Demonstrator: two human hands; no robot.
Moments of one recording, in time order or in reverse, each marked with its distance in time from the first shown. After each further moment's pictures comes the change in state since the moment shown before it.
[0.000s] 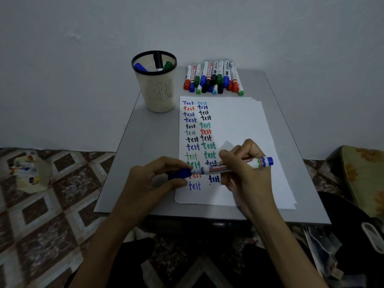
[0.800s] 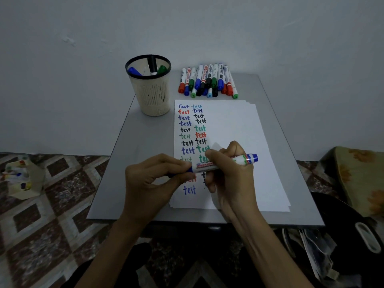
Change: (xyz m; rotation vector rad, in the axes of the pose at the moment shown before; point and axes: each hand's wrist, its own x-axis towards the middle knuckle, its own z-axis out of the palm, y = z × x) left_hand 0.014 0.010 0.020 0.041 0.236 0.267; right_hand 0.000 0.001 0.023 0.166 0.081 0.128
